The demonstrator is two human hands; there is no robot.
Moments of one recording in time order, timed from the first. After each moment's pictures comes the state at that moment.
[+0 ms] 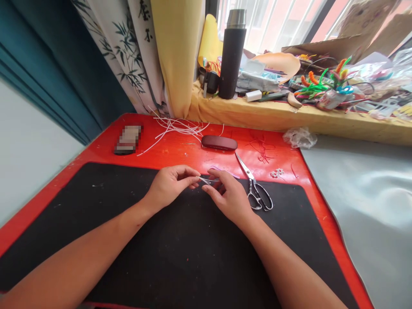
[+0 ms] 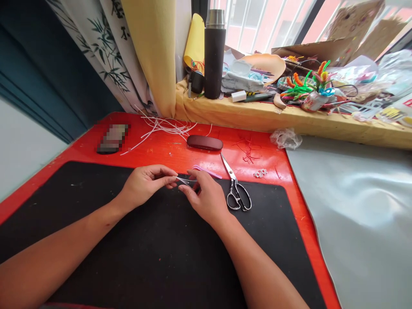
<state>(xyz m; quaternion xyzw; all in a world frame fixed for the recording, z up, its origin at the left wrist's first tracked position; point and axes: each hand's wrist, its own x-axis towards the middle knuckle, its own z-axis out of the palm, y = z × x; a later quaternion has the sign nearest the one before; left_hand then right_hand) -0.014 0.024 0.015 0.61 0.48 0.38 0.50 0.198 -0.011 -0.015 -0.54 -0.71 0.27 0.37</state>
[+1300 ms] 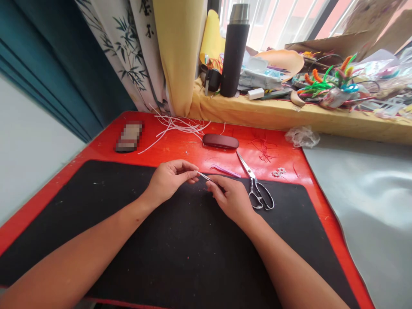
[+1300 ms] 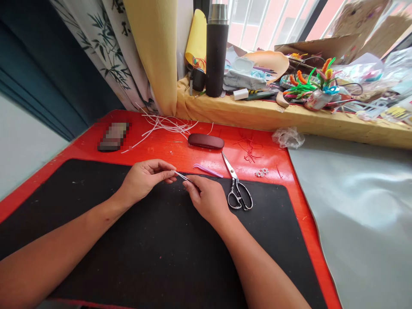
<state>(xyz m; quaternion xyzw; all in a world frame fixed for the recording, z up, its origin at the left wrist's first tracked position) -0.015 0.033 0.011 0.55 0.48 0.42 0.54 0.199 -0.009 -0.008 -0.52 -0.74 0.28 0.33</state>
